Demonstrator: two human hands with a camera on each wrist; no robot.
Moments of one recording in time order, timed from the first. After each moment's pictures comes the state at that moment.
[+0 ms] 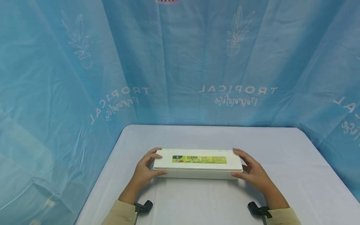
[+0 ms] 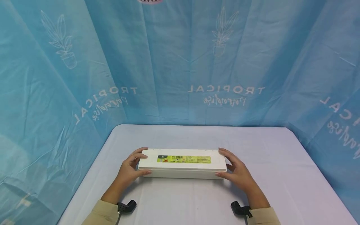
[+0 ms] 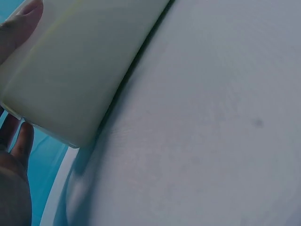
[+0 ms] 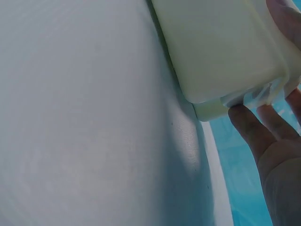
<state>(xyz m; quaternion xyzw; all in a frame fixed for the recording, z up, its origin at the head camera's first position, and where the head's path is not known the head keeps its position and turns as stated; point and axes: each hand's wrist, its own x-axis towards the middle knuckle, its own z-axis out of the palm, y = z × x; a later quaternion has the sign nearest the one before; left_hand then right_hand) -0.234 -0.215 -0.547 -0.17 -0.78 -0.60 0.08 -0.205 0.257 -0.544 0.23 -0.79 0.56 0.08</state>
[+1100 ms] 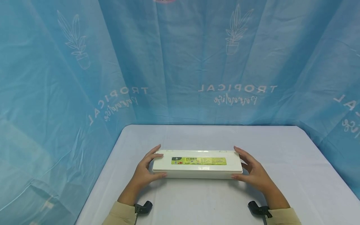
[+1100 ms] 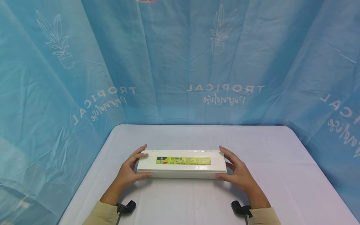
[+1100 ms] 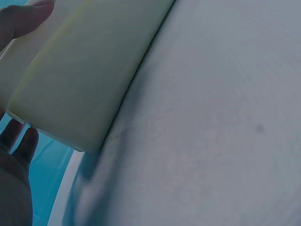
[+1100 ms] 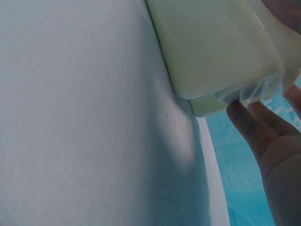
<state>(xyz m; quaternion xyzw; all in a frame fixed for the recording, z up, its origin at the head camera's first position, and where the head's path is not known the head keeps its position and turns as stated) -0.231 -0.216 -0.544 -0.24 -0.79 -0.56 0.10 -0.201 0.257 -0.539 0.23 -0.79 0.56 0.08</state>
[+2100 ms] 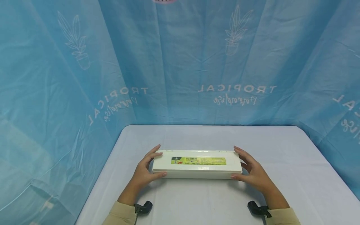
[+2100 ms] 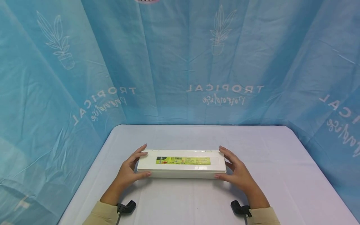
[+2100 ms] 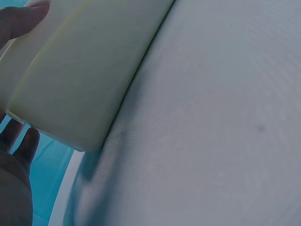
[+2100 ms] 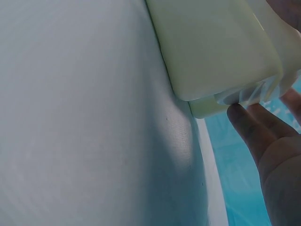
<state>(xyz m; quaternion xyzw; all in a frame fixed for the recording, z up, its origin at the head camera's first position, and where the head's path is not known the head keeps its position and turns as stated) -0.231 -0.215 -0.544 -0.24 -0.79 -0.56 0.10 -0.201 0.256 -0.541 0.24 -0.79 0.55 0.08</state>
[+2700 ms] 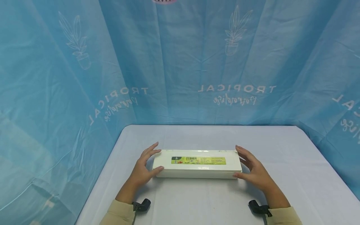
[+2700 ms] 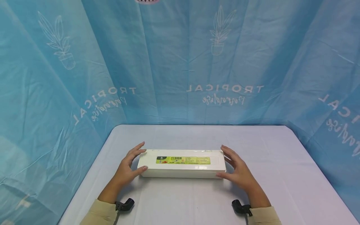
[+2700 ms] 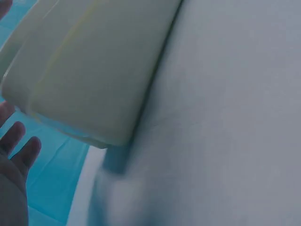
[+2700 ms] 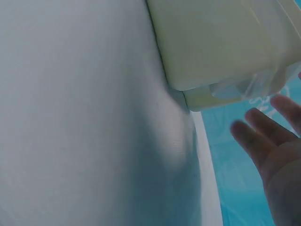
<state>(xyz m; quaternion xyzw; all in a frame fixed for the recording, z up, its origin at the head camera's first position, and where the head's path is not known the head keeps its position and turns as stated) -0.235 -0.225 -0.531 -0.24 -0.84 -0.48 0.13 -0.200 0.258 -0.534 0.25 -0.80 0.53 0.12</state>
